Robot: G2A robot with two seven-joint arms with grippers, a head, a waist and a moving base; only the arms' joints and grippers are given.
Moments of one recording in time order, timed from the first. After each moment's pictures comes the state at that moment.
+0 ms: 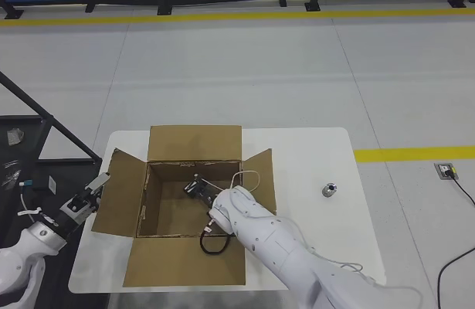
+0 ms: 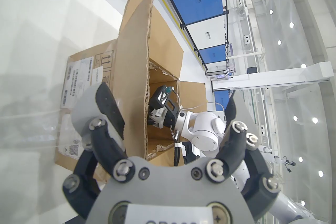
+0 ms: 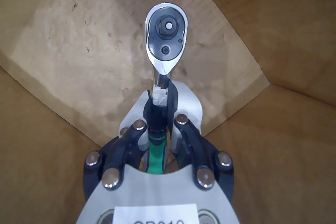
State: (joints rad) left arm 1.34 -0.88 -1.80 -1.65 -0.30 -0.12 -0.66; right arm -0.24 -1.89 0.36 -0.37 -0.86 -0.05 0.68
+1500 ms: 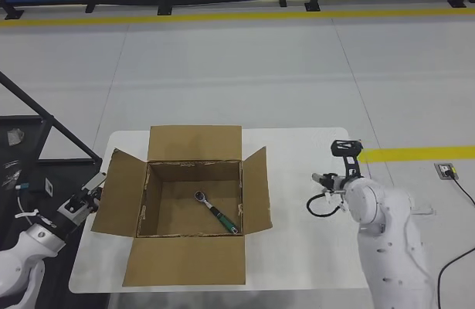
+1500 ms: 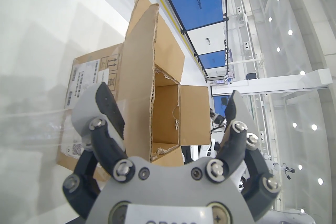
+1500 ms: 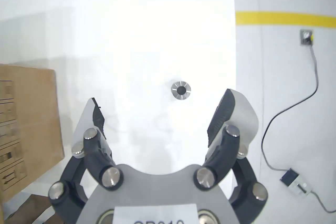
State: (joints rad) left arm 1.36 -0.89 -1.81 -1.65 -0.30 -0.11 -0.63; right arm -0.82 -1.48 1.56 -1.47 -1.40 0.06 1.15
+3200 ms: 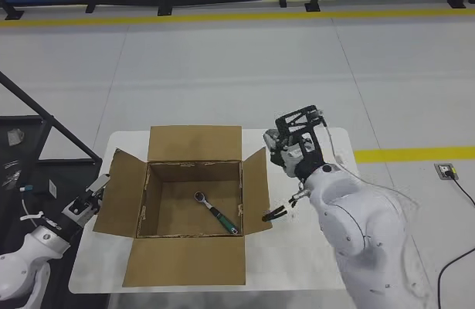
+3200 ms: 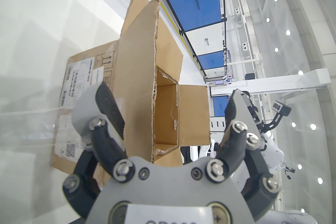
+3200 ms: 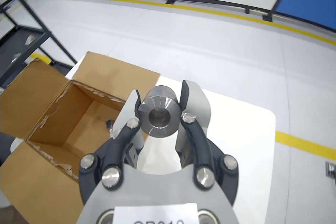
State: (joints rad) left arm 1.37 -0.91 -1.81 -1.67 -0.30 -0.12 -0.60; right arm -0.78 -1.48 1.17 -1.93 -1.30 -0.01 0.92
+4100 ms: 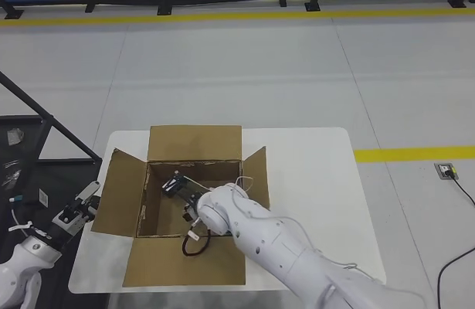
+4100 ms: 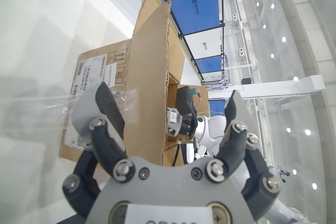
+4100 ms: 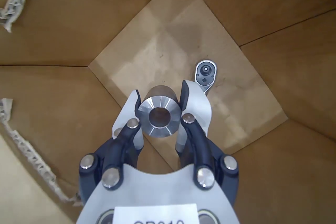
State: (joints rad) left arm 1.44 -0.92 -1.87 -1.66 -0.33 -0.16 -0.63; right arm -0.29 -1.83 0.48 -0.64 -0.84 -0.09 0.74
